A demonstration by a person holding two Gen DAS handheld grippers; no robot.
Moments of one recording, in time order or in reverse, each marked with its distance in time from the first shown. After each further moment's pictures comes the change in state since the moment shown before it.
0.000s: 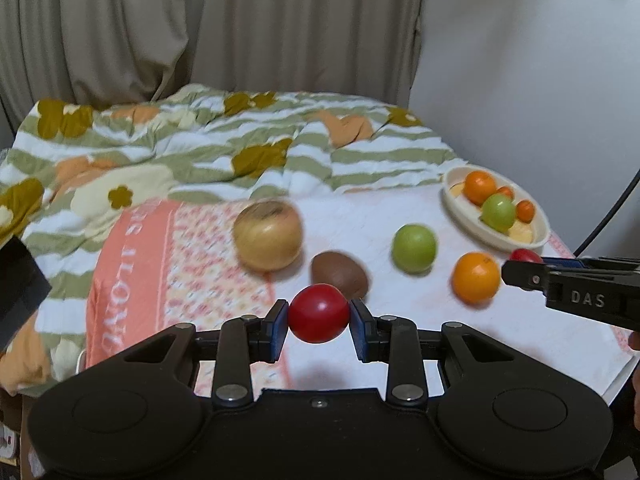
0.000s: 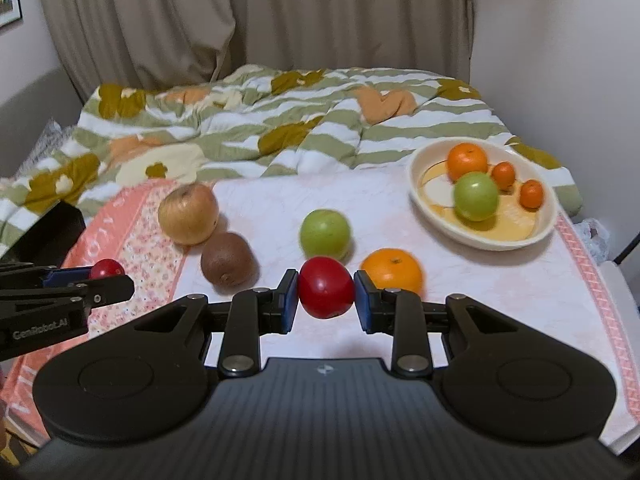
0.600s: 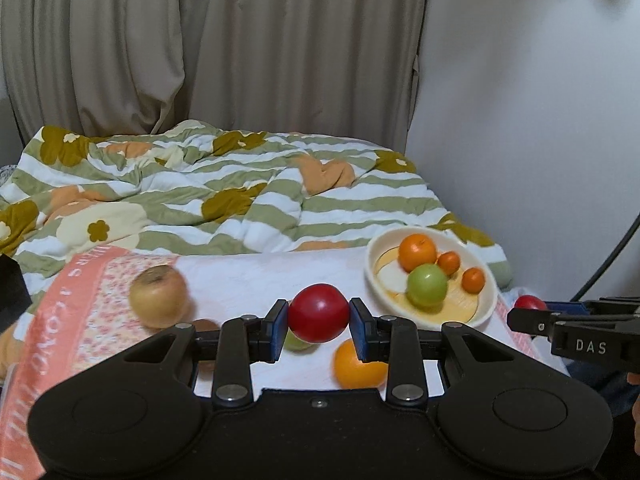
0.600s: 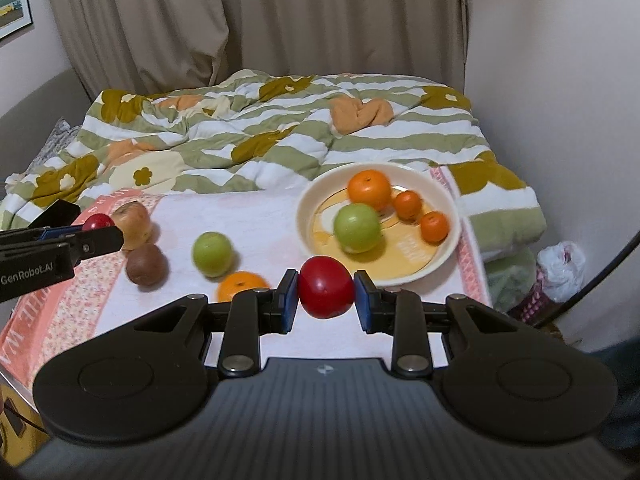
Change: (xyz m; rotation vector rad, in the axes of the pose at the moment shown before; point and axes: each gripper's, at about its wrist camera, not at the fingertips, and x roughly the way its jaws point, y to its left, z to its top) left arm 0.010 -0.139 0.048 -0.080 -0.107 0.059; right arm -0.022 -0.158 0.042 -0.066 0.016 0.073
